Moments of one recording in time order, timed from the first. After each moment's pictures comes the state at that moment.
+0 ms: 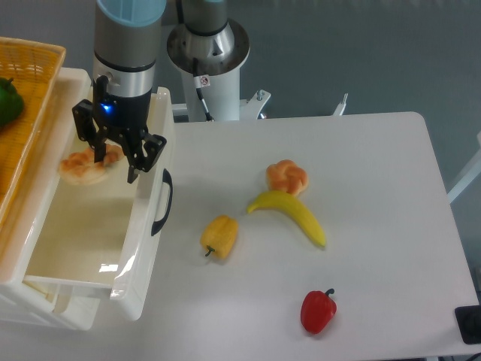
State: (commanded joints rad) arm 2.19 -1.67 -1.51 -1.30 1.28 0.58
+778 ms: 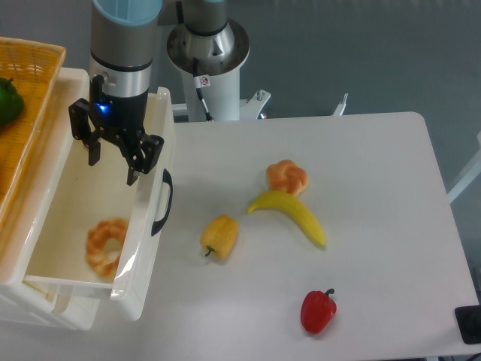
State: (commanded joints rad) arm 2.19 -1.67 -1.51 -1.29 1.28 0.58
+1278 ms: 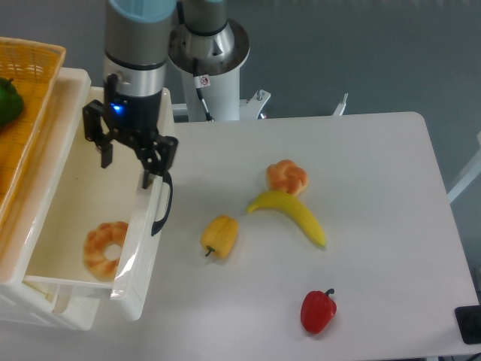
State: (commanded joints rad) arm 2.26 -1.68 -1.51 -1.25 1.32 0.67
